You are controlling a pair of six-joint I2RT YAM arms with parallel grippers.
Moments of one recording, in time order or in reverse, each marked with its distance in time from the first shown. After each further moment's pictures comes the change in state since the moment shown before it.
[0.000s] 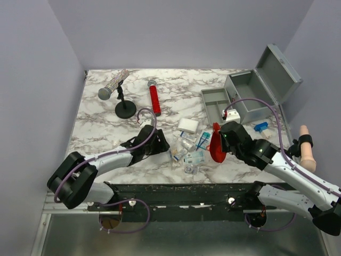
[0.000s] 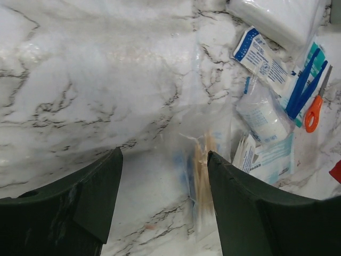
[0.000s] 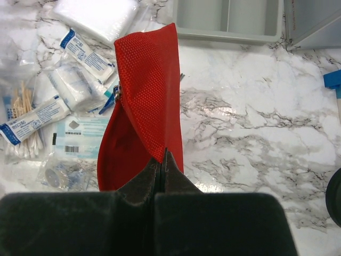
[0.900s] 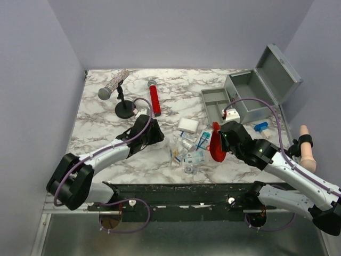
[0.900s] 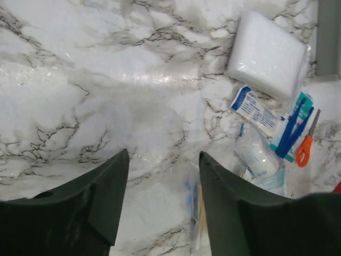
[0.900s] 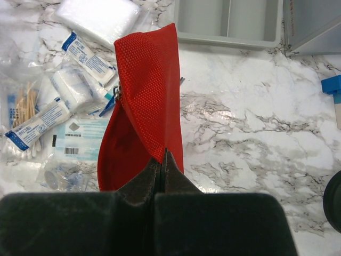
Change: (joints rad) left arm 0.093 0.055 0.122 -0.053 0.014 0.073; right arm 0.000 0.001 0.000 0.017 0.001 -0.021
